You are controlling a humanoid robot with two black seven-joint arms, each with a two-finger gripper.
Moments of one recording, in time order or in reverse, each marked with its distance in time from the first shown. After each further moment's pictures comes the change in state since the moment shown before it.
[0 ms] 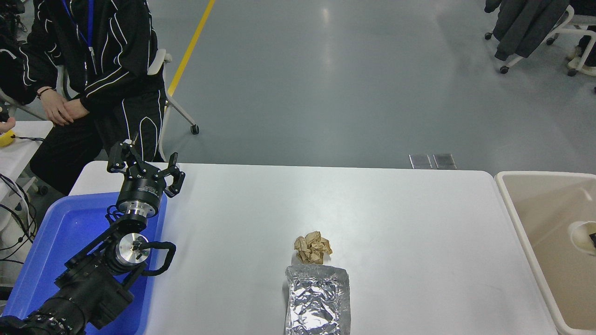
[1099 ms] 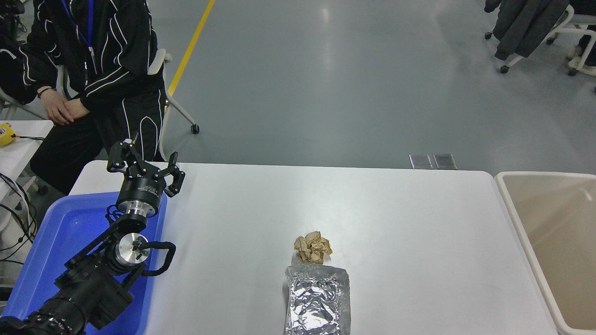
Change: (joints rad) left arm 0.000 0.000 0.000 0.000 0.000 0.000 0.000; right arm 0.490 -0.267 0.385 0.317 0.000 0.014 0.004
